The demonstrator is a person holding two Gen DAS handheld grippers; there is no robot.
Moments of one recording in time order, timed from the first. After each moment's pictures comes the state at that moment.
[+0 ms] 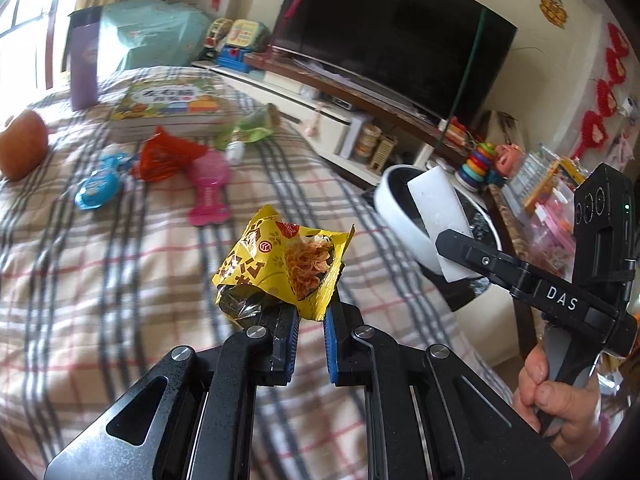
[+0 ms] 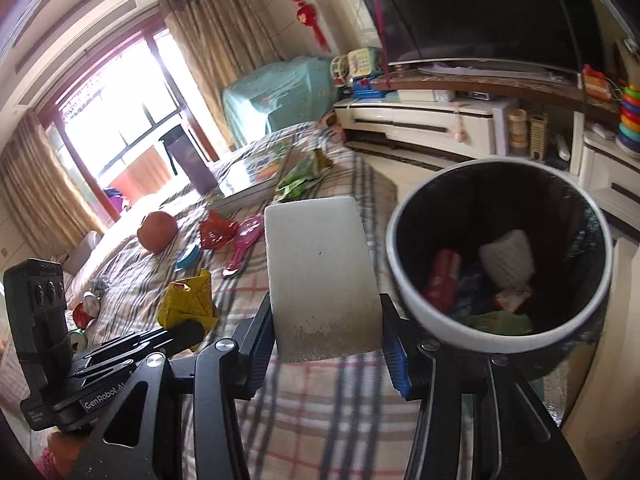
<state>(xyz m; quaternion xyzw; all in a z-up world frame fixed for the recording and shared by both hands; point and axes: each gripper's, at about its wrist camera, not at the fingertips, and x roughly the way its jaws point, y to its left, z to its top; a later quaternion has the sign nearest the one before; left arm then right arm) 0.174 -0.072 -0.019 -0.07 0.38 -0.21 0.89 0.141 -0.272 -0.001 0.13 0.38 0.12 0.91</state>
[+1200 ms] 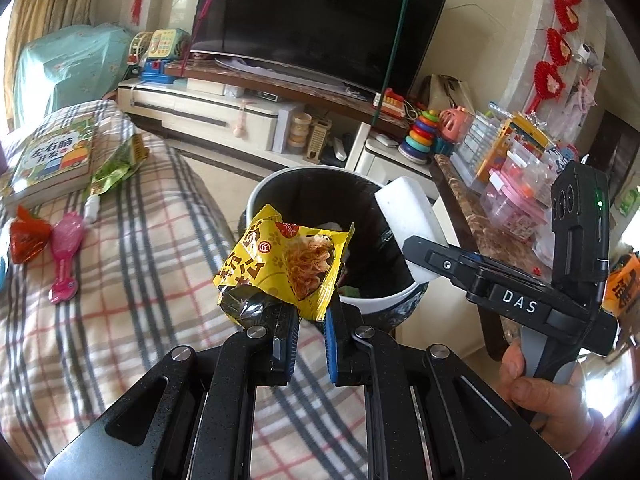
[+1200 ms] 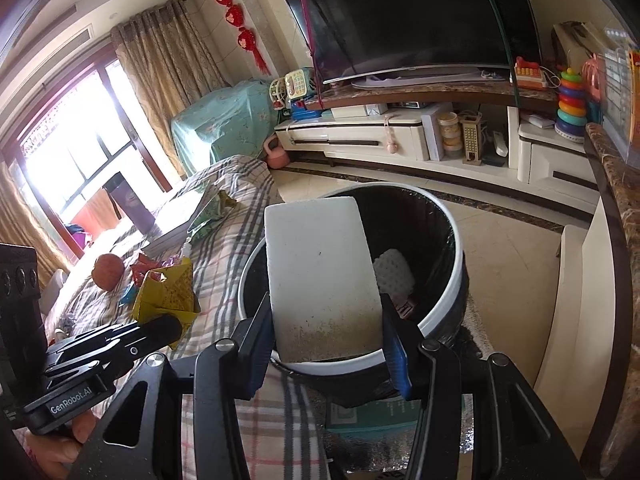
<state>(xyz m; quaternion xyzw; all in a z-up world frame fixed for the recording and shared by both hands) 0.192 -0.198 0.007 -0.01 0.38 -0.31 0.87 0.135 -0.380 0.005 0.15 0.37 0.03 0.92</state>
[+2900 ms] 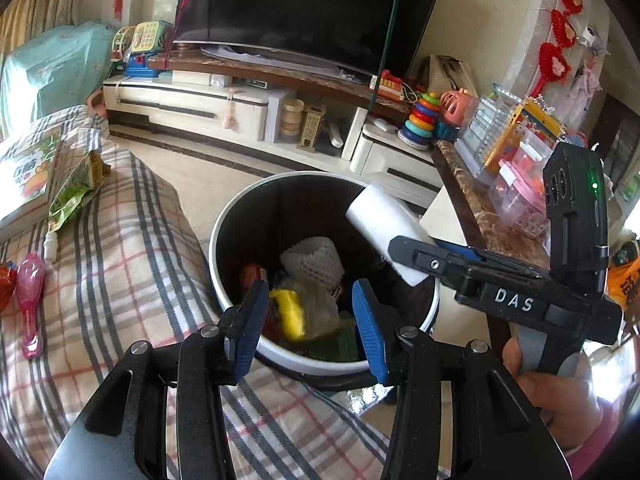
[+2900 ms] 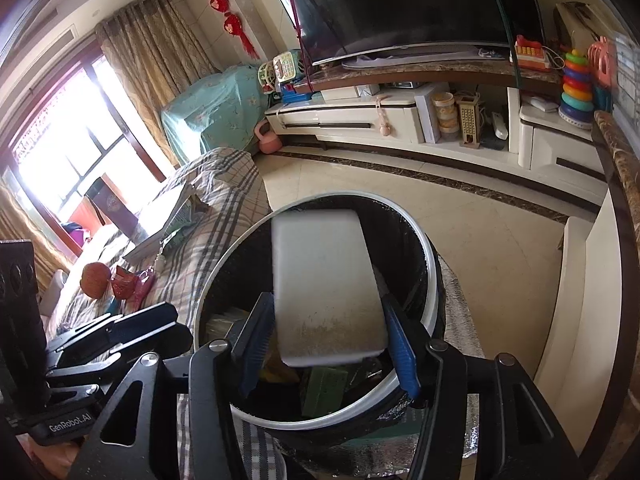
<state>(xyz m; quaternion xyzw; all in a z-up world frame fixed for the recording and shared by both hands) 0.233 -0.246 0.004 0.01 0.40 -0.31 0.86 0.177 -0.418 -0.005 0.17 0.41 0.04 0.90</state>
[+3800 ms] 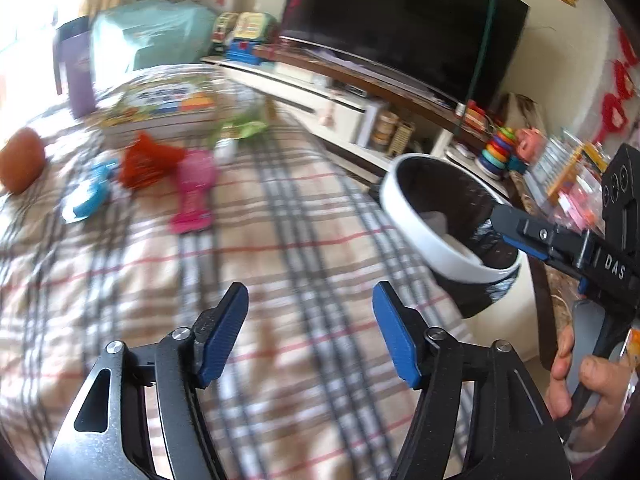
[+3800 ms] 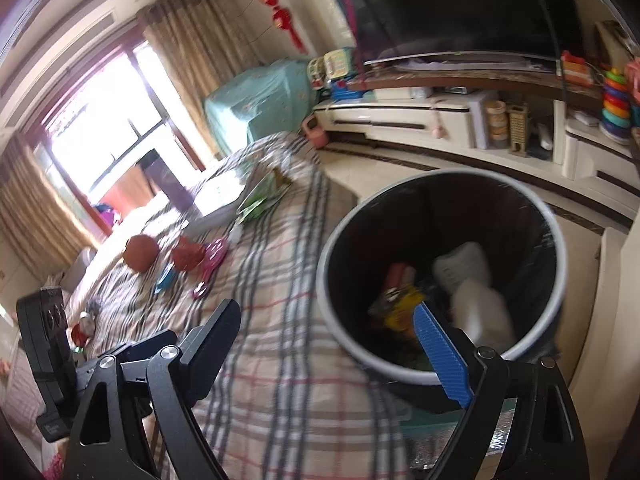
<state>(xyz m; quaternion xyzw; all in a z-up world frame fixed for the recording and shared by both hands) 0.187 -0.096 -0.020 -0.04 0.40 -0.16 0.90 0.159 -0.316 0.004 0.15 0.39 0.11 0.90</state>
